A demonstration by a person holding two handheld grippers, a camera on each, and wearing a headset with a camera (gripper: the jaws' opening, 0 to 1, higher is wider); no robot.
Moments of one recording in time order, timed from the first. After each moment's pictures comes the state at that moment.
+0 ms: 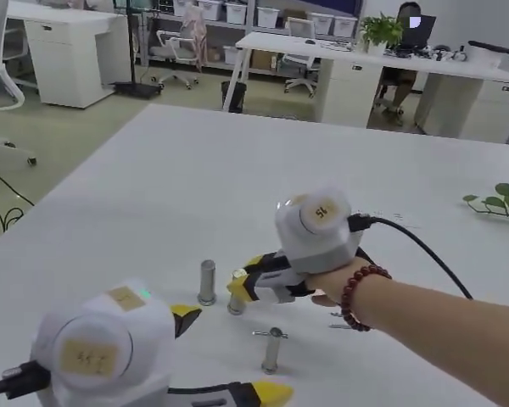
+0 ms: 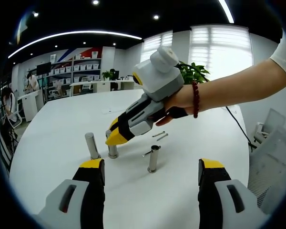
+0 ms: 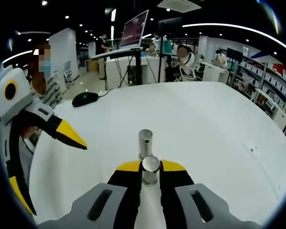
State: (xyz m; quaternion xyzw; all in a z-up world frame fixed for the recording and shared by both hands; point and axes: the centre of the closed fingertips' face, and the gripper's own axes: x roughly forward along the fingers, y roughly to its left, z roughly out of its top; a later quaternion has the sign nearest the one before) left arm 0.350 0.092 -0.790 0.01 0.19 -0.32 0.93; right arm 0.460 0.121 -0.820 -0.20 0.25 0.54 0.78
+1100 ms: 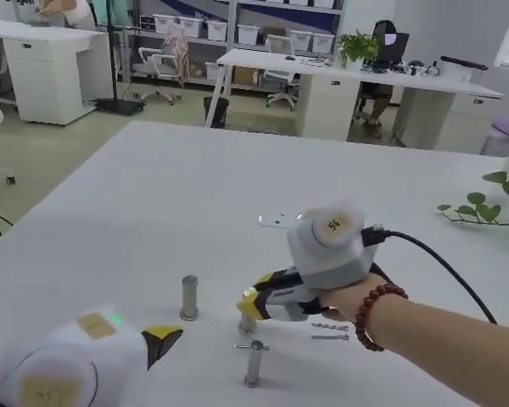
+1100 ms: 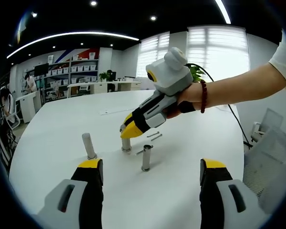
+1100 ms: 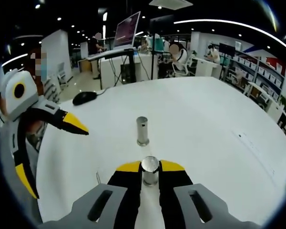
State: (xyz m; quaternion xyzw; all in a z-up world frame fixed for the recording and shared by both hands) left arm 0.336 0.088 -0.784 0.01 0.19 -0.34 0.92; right arm 0.444 0.072 -0.806 -0.20 0.27 0.51 0.79
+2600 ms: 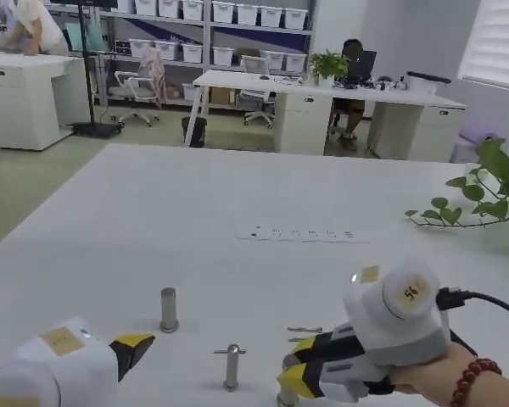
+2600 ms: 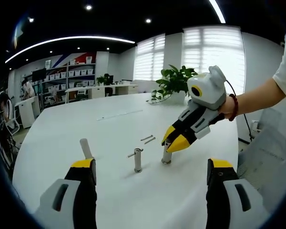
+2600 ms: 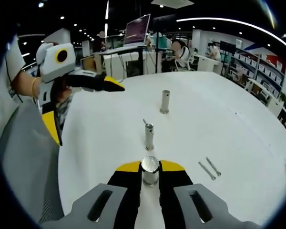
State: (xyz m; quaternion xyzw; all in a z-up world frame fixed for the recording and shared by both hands) left arm 0.317 0.082 -0.769 0.02 0.17 -0.35 0.92; right arm 0.351 0.004 -0.813 -0.20 0.28 0.52 0.78
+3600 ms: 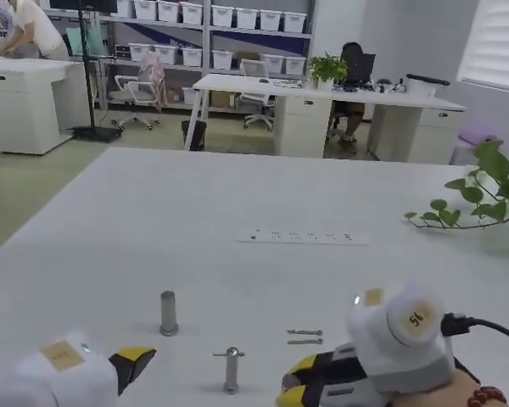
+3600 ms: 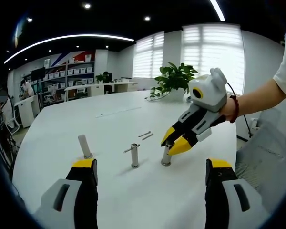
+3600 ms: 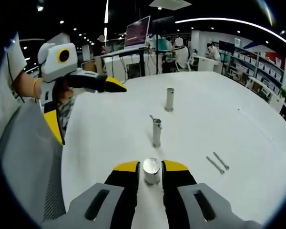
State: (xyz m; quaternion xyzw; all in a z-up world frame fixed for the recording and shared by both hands) left arm 0.308 0.079 -0.775 0.02 0.18 -0.35 0.92; right arm 0.341 0.004 -0.820 -0.17 0.28 0.52 0.79
